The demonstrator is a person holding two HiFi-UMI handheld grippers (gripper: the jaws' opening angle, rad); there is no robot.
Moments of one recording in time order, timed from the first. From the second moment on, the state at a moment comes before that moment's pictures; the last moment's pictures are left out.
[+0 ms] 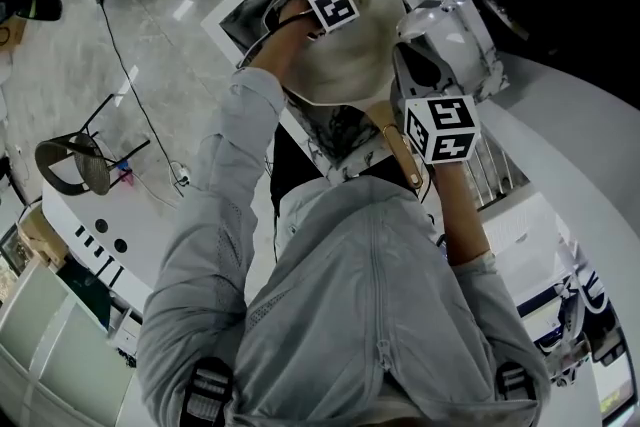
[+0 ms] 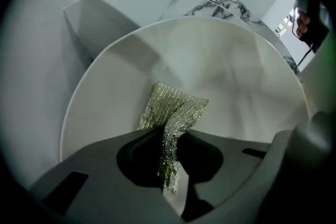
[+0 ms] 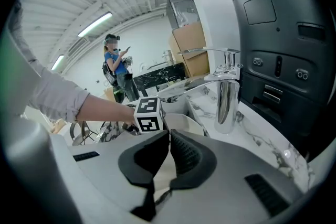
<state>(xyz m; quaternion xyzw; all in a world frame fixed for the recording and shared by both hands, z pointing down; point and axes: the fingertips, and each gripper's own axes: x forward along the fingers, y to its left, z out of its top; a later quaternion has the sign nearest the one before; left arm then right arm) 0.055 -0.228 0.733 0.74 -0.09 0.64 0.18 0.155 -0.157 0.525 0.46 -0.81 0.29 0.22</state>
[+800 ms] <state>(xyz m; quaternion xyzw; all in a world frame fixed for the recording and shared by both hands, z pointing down) 0.156 -0.178 0.695 0.83 0.03 0.47 0.30 0.162 -0.166 0.528 0.46 -0.81 0.30 0.23</state>
